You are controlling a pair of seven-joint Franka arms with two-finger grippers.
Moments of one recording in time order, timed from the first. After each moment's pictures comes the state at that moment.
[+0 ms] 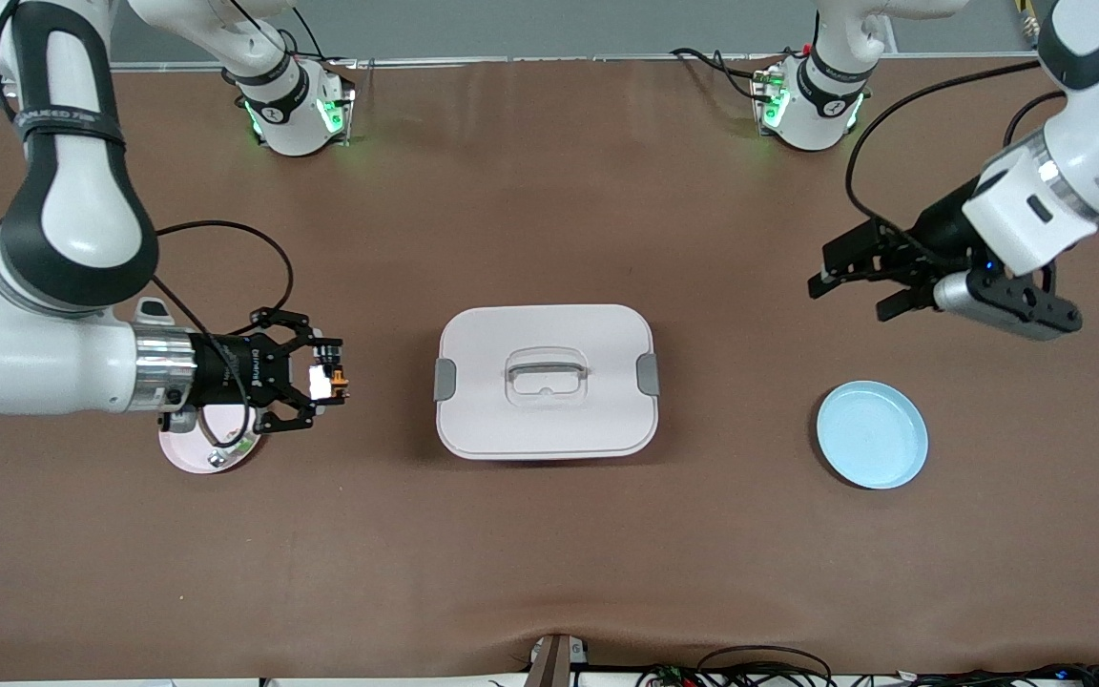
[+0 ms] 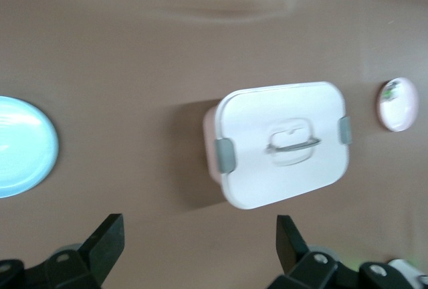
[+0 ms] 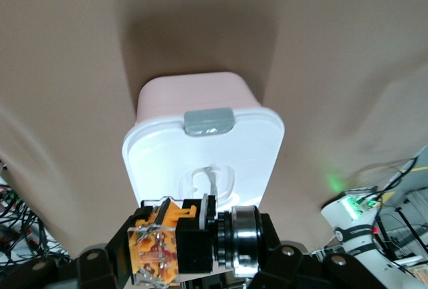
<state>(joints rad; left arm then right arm) -0.19 0.14 -0.01 -1.51 -0.45 1.79 -0.04 0.21 0.48 -0.07 -1.35 0.75 1.67 1.56</state>
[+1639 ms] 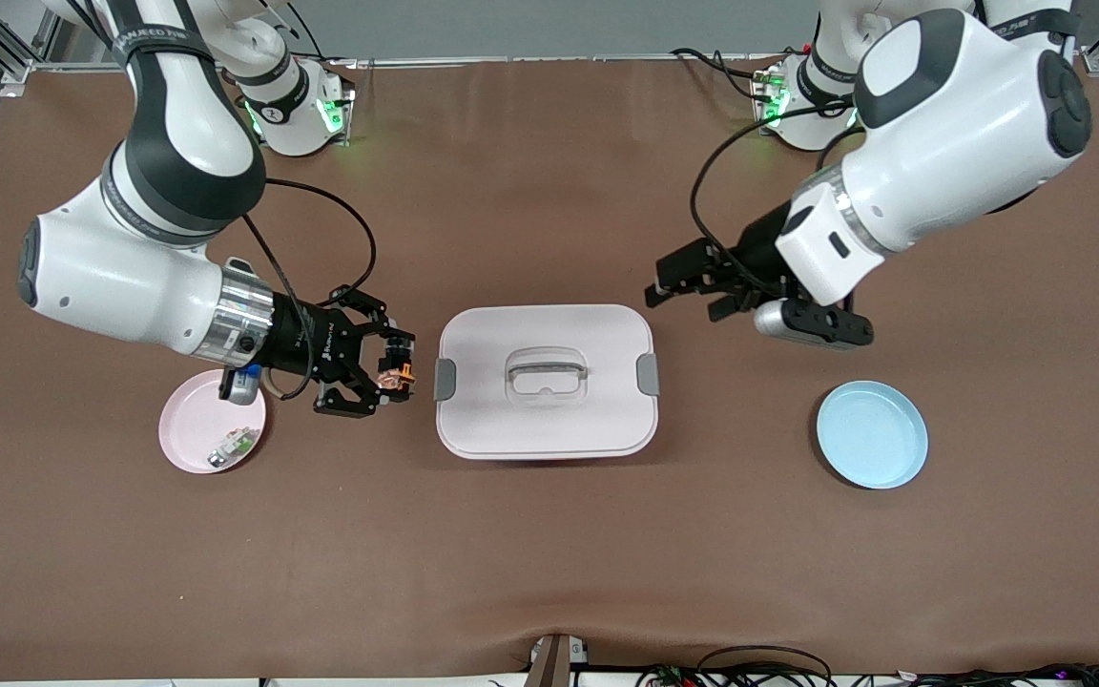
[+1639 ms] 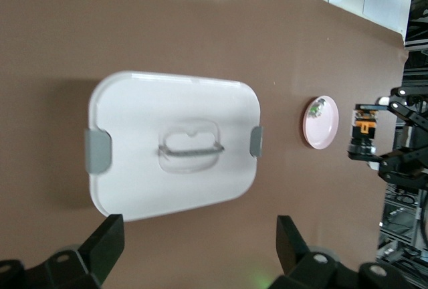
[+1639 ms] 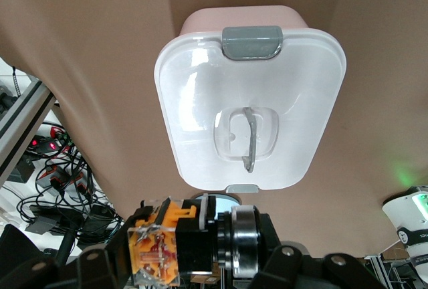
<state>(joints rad) -0.37 0.22 -0.07 -1.50 -0.58 1.96 -0.38 0.37 0.34 -0.07 -1.54 0.79 2.02 1.58</state>
